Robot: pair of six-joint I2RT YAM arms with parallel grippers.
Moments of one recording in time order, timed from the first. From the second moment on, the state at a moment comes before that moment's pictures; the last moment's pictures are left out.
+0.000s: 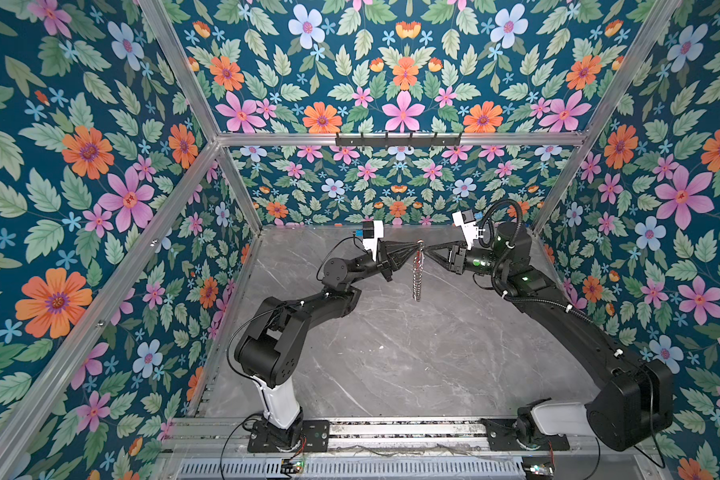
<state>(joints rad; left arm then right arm) -0.54 1.78 1.03 1.45 0.80 -0.70 0.33 1.34 1.15 0.02 -0.80 0.50</state>
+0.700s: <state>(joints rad) -0.55 1.81 1.03 1.49 0.79 -0.78 0.36 1.25 1.13 0.03 -0.66 0.40</state>
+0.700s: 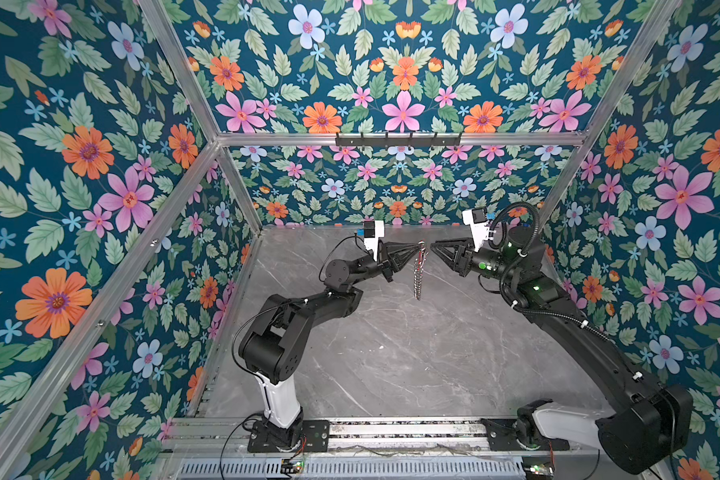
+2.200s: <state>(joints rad) -0.55 1.84 1.07 1.51 0.79 -0.86 0.38 1.32 1.16 0.07 -0.73 0.42</state>
